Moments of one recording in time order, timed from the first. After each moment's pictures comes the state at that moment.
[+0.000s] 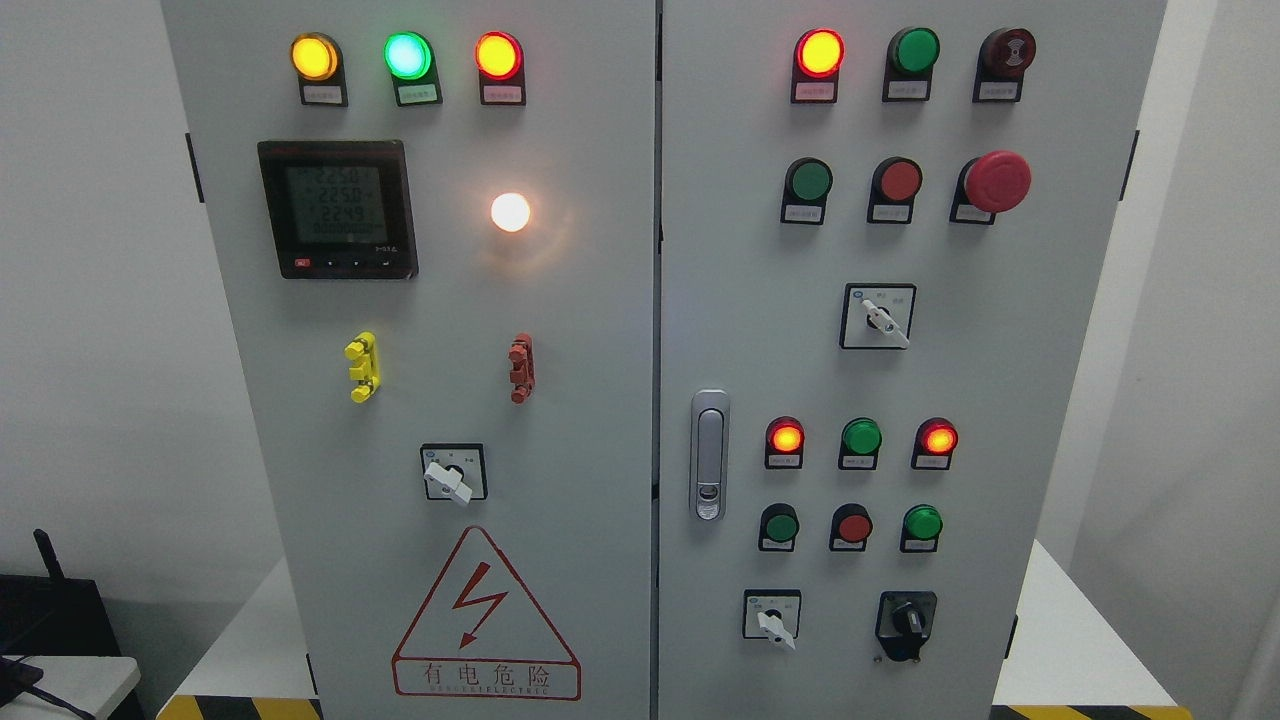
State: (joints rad) left arm 0.24 -0.06 0.48 -1.38 -0.11 -0.49 -0.08; right arm 0.12 0.12 0.00 -0.11 0.00 0.01 -0.06
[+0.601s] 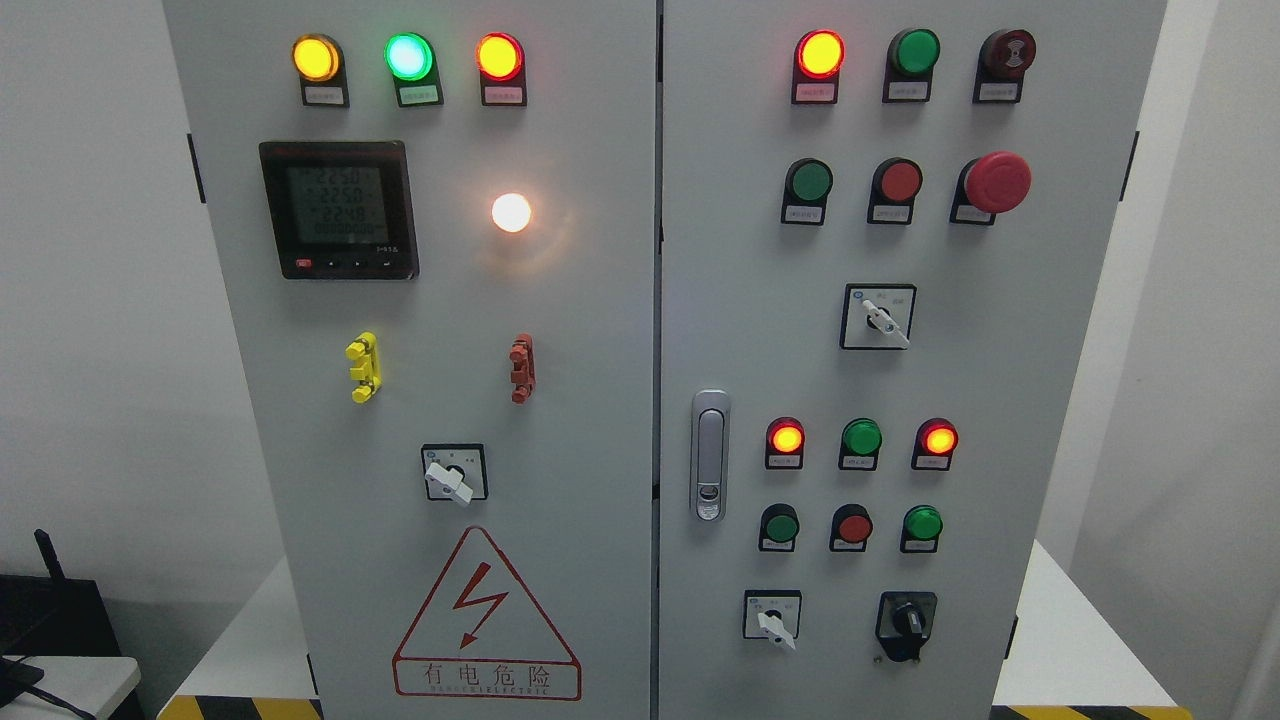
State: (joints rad) left arm 0.31 -0.02 0.67 -0.77 -0.09 -0.48 -0.23; right arm 0.12 0.12 0.00 -0.11 0.00 0.01 -0.06
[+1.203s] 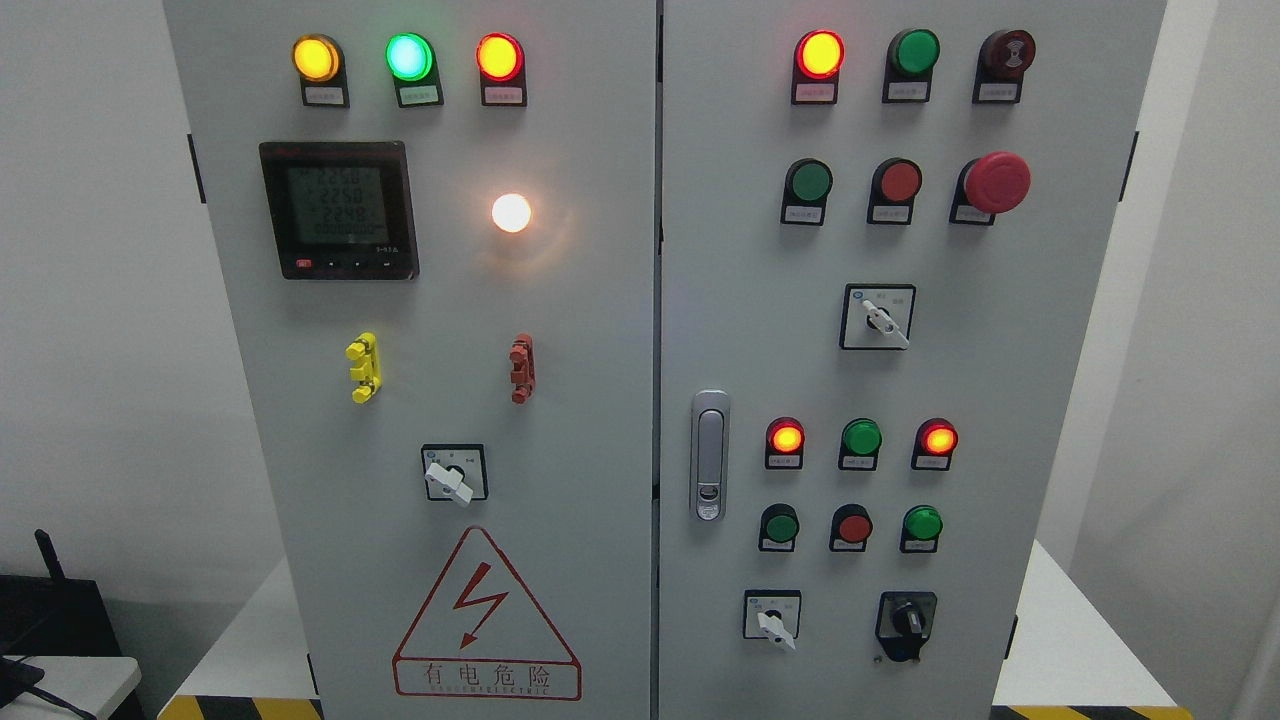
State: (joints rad) left arm 0.26 0.02 0.48 -0.38 -0.09 -0.24 -0.23; right arm 0.12 0.12 0.00 -0.11 0.00 0.01 -0.06
